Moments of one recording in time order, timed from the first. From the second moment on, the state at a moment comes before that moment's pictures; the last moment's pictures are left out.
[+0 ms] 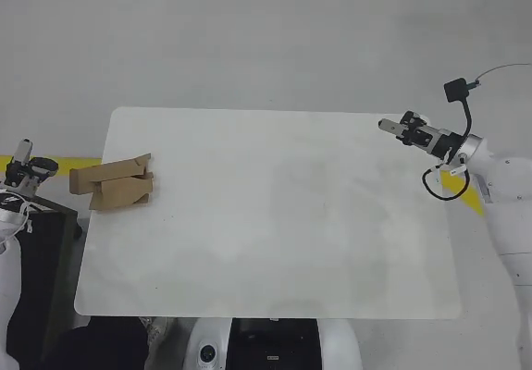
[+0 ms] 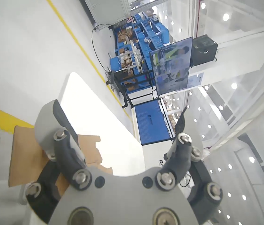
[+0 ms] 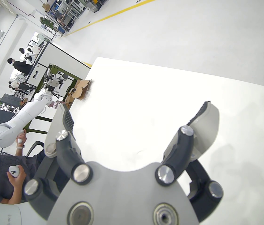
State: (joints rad) left arm 1.28 -0.82 -1.78 -0.82 -0.50 -0.69 -0.69; right arm -0.88 -0.98 1.30 -1.28 -0.08 -0.51 0.80
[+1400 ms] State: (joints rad) left arm 1.29 -0.86 -1.76 -0.68 -0.47 -0.59 -0.60; right arm -0.88 -0.98 1.30 -1.28 -0.08 -0.51 0.80
